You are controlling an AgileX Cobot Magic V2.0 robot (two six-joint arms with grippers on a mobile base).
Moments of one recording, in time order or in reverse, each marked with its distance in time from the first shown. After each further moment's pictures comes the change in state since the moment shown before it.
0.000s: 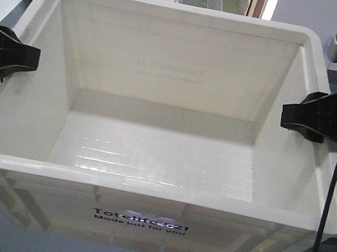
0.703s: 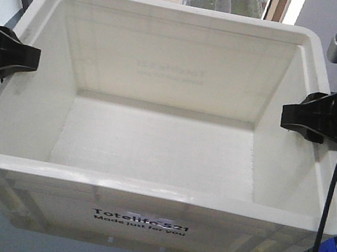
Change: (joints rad) left arm 0.000 0.000 0.000 0.000 0.000 0.000; right arm 0.000 0.000 0.000 0.000 0.003 0.001
